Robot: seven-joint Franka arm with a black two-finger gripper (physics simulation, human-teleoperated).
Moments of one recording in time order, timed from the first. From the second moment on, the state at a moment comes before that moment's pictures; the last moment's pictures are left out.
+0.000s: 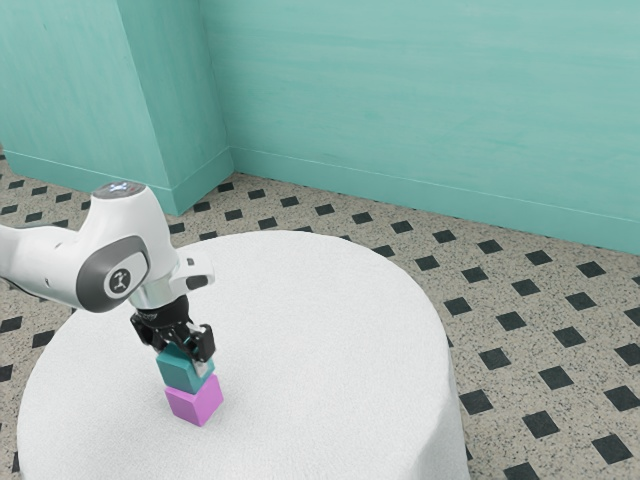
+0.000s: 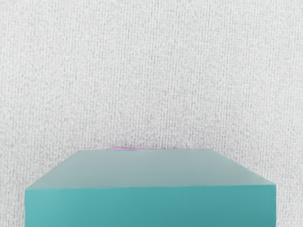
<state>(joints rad) -0.02 -0.18 0.00 -2.57 -0.07 2.38 -0.04</state>
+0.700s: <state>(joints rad) -0.03 0.35 -0.05 -1.96 -0.06 2.32 -0.03</state>
